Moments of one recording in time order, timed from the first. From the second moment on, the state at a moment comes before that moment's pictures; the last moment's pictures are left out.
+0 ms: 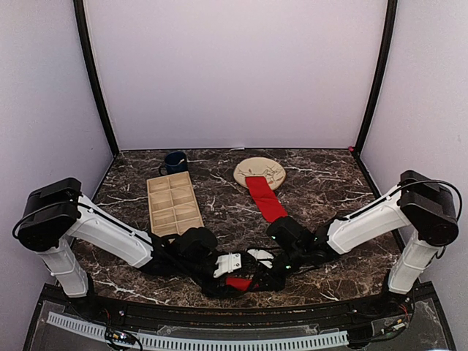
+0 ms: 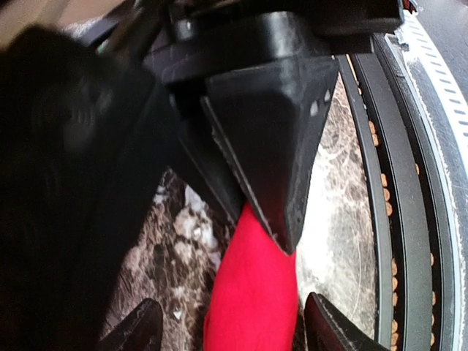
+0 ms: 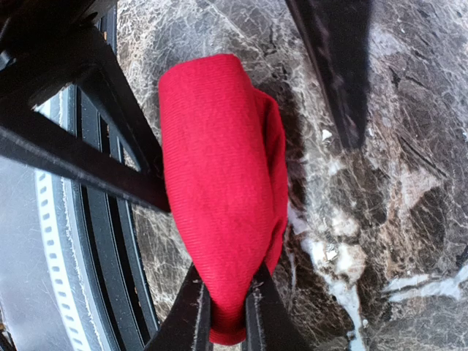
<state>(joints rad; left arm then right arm) -1.17 1.73 0.71 0.24 0.22 0.25 1.08 1.70 0.71 0.04 -0.54 0.05</state>
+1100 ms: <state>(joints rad) -1.16 1.72 0.67 0.24 0.28 0.23 1.07 1.74 0.71 0.08 -0.61 0.08</state>
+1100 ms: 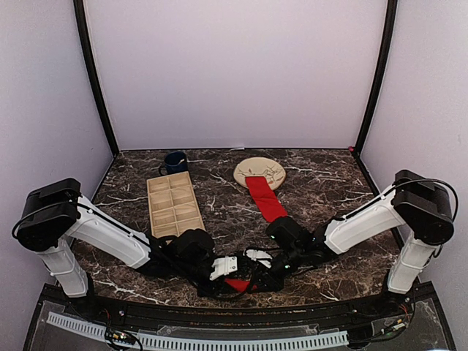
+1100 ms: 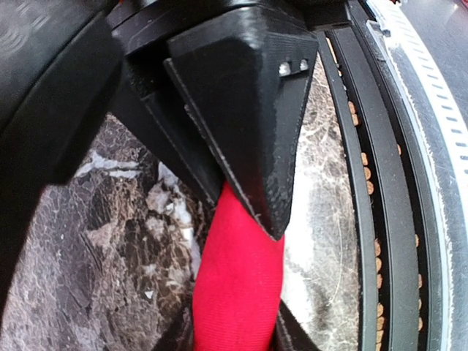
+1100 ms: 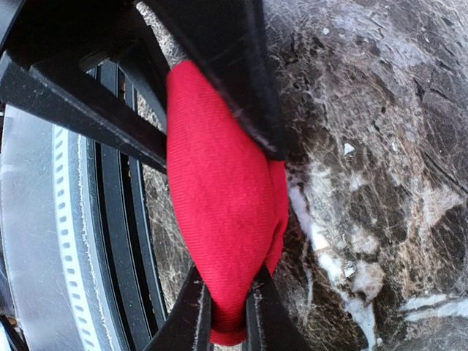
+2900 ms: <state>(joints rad) -1.06 1.44 0.68 -0.01 0.21 0.27 0.96 1.56 0.48 0.25 -0.52 0.21</state>
